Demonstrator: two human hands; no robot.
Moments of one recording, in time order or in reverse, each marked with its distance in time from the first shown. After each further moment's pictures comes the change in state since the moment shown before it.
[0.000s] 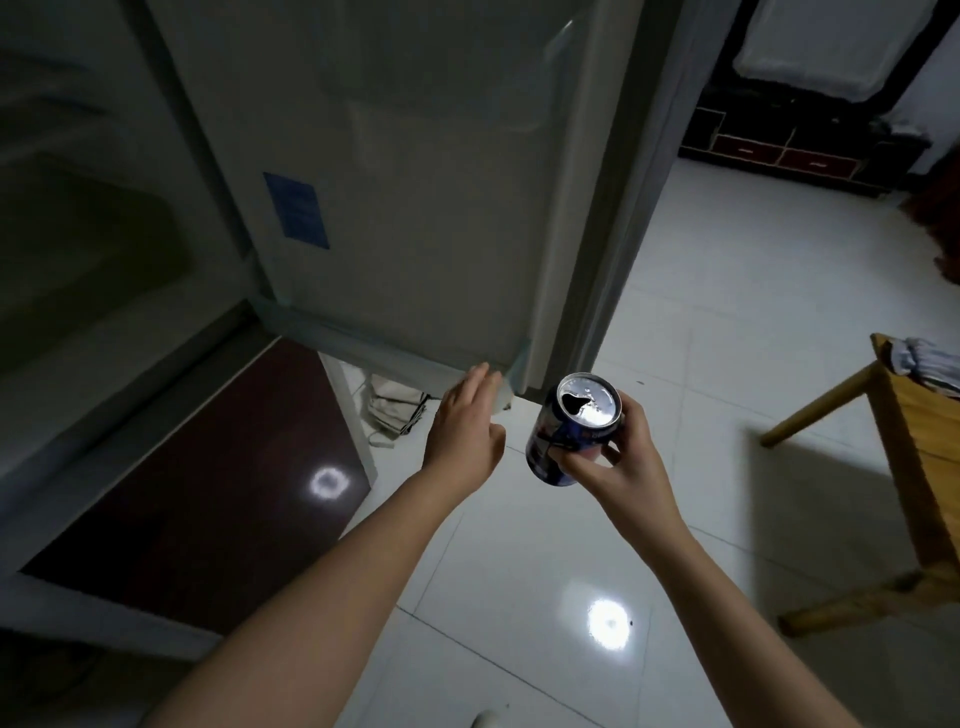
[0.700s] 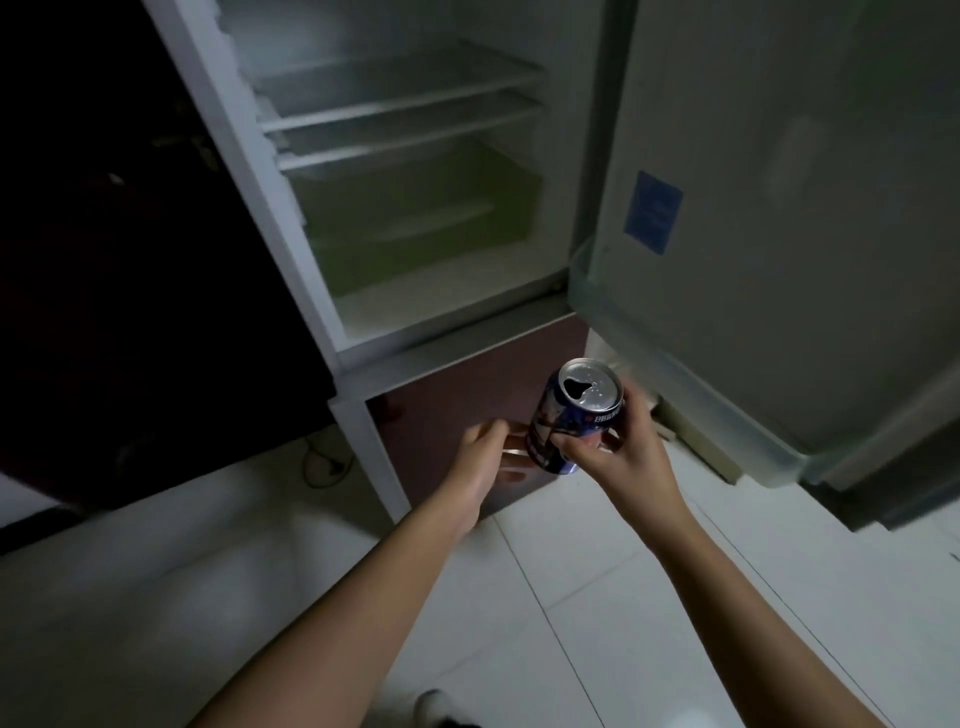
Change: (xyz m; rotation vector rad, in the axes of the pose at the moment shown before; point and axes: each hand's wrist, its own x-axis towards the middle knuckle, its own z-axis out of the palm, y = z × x) left_hand -0.146 -0.086 -0.120 -1.035 0.545 -0.875; right_hand -0.001 -0.064 0.187 0.171 -0.667 -0.211
